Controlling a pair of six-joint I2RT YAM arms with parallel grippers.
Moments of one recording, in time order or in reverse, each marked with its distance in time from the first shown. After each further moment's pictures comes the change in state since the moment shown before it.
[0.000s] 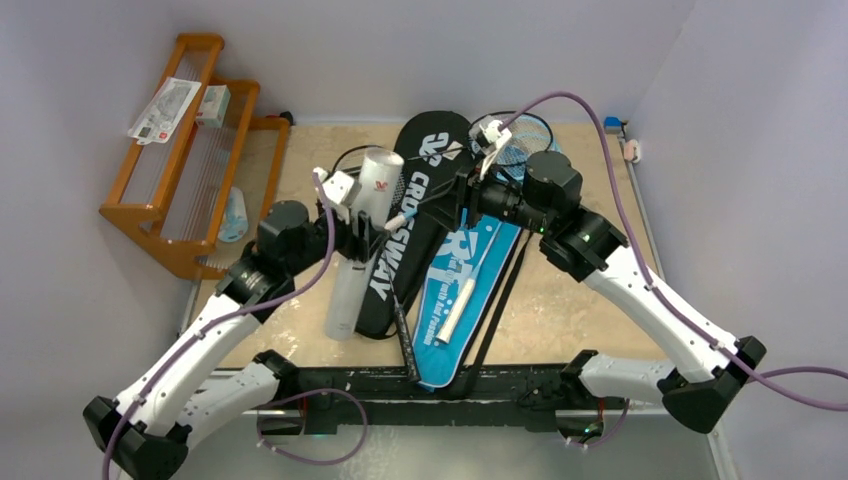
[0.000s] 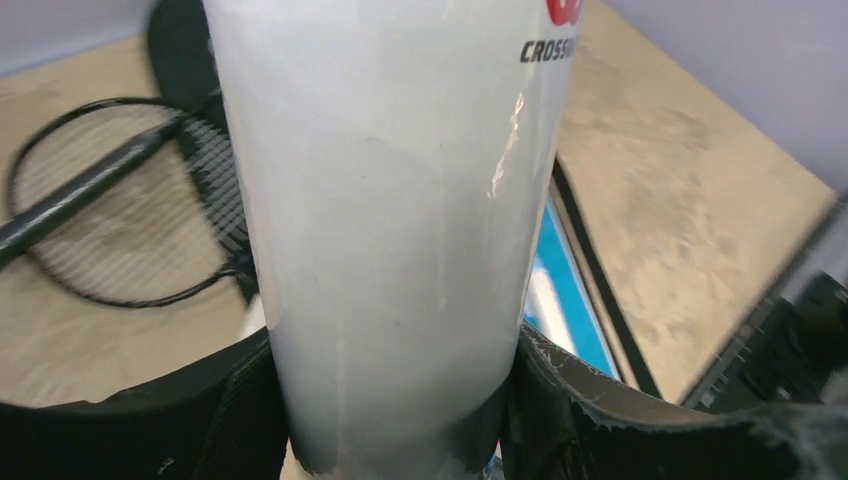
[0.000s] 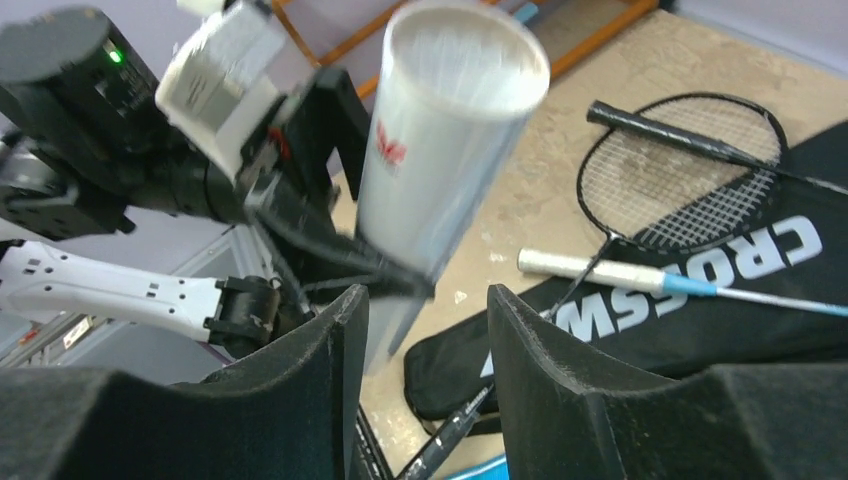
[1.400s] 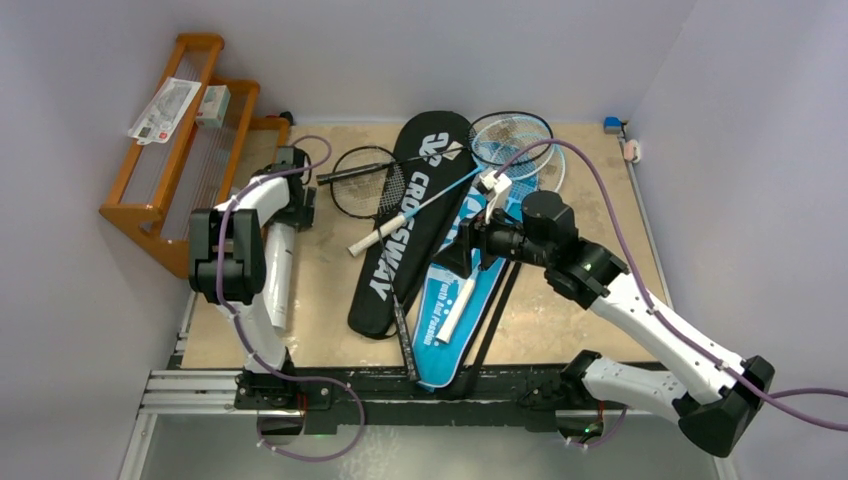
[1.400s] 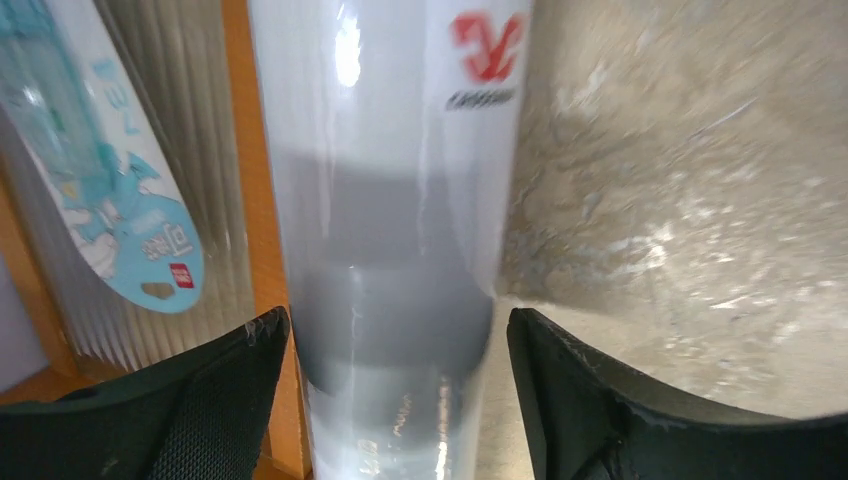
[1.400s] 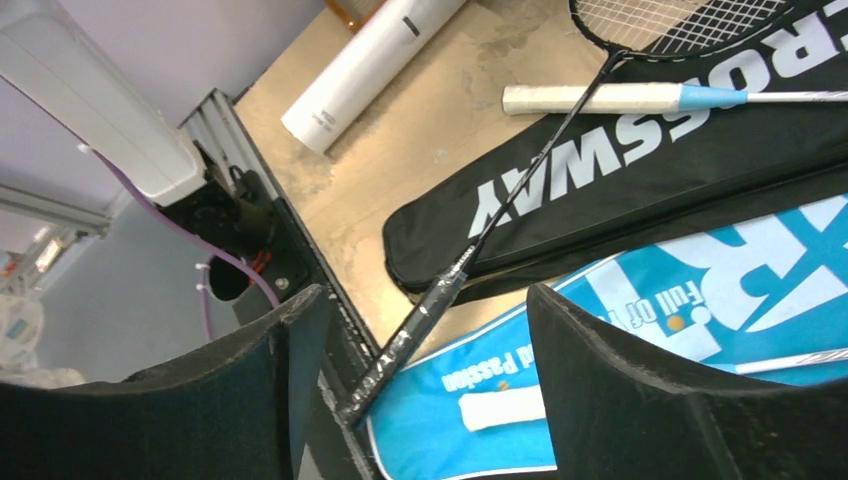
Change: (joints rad) left arm 0.548 1.064 0.444 -0.330 -0.600 0.166; right arm 0.001 -0.163 -0.286 -0.119 0.014 0.001
